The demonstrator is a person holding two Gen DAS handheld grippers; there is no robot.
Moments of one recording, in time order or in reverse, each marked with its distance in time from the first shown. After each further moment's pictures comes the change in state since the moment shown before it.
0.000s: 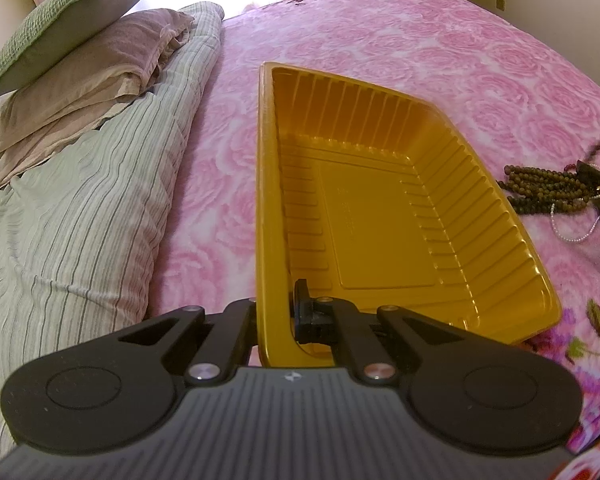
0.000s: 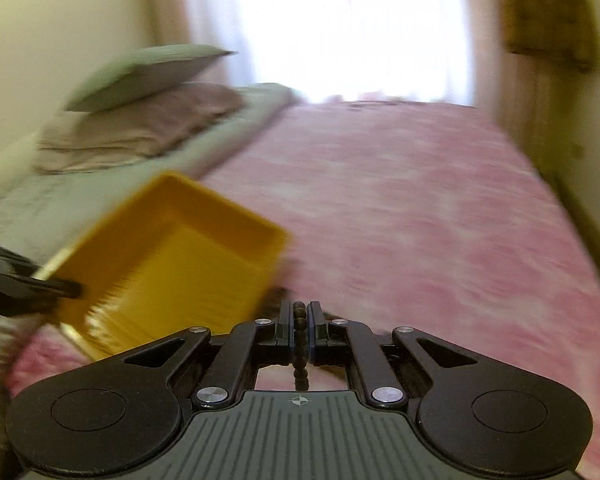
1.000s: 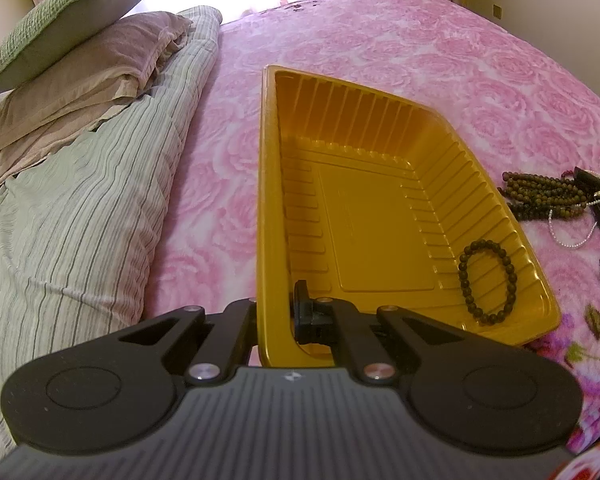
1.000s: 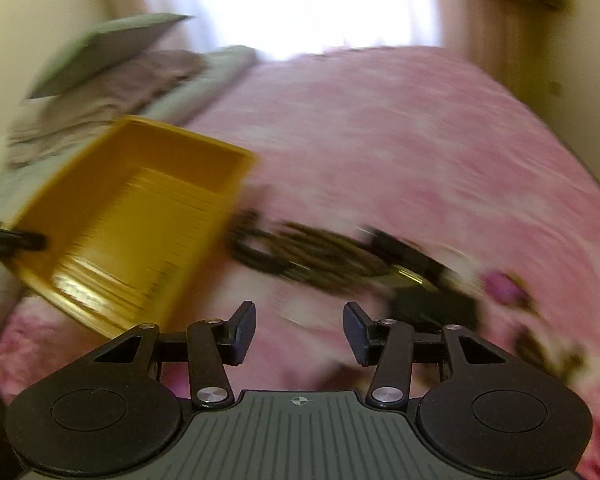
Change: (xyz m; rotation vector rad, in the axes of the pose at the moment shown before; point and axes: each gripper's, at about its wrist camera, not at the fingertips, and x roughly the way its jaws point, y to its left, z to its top) left arm 0.002 0.006 -0.002 -0.006 -0.018 -0.021; right arm -0.004 -0.052 -0.082 0.183 0.090 -0.197
